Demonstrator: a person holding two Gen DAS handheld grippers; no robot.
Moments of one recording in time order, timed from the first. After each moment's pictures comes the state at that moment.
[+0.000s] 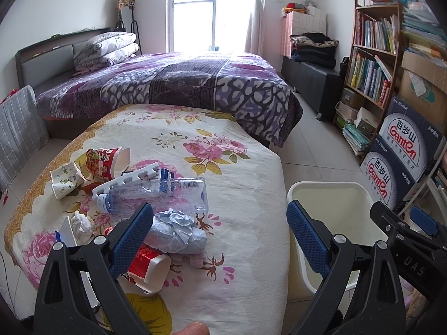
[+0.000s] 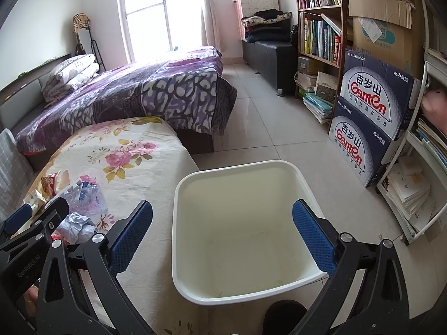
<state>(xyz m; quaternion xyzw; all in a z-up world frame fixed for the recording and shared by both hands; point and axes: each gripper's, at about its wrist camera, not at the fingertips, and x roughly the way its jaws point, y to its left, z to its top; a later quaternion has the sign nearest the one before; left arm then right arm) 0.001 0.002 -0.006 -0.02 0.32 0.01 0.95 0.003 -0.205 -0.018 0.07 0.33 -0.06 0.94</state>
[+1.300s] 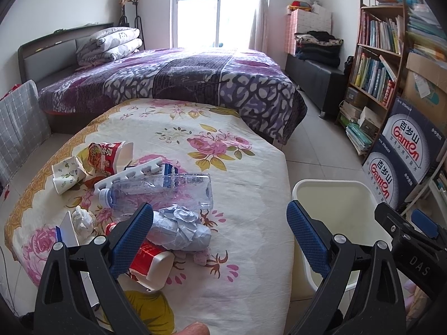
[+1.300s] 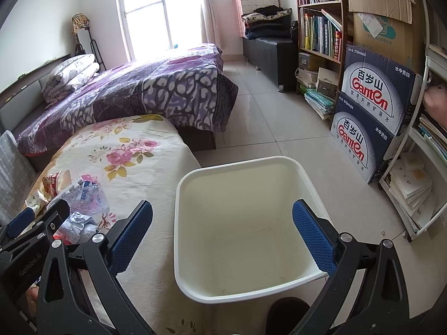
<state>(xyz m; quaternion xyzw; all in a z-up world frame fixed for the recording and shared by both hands) 0.002 0.011 -0.016 -0.01 0.35 0.02 0.94 0.003 -0.208 -0.020 0.06 0.35 -0.07 0.93</state>
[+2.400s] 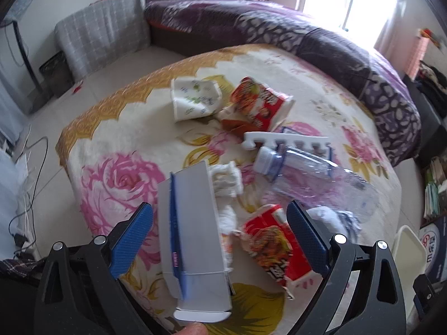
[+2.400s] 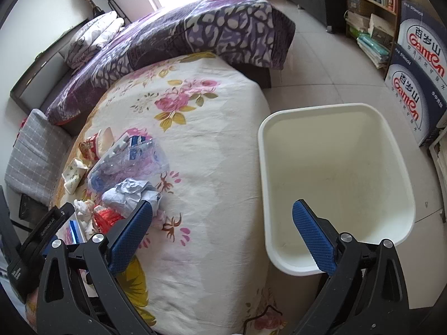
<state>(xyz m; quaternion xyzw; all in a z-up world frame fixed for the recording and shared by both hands) -0.005 0.183 -0.045 -0.18 0.45 0.29 0.83 0.051 -0.121 -0.057 0.07 0.55 0.02 0.83</state>
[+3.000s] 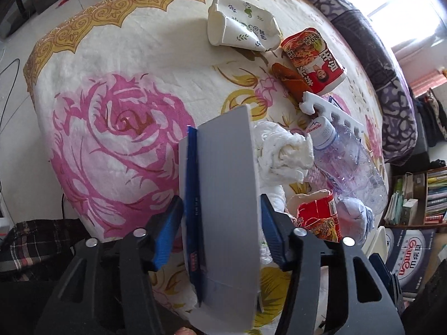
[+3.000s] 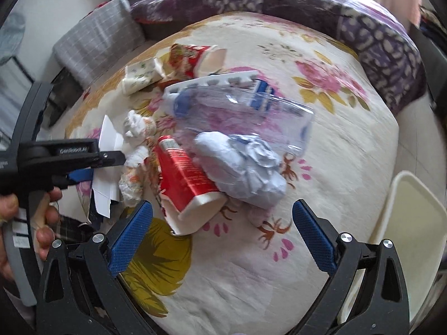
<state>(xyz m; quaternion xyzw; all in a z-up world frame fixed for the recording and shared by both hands) -0.024 0.257 -0.098 -0.35 0.54 0.19 0.74 0.046 0.030 -0.070 -0.13 0.51 0.31 0.79</state>
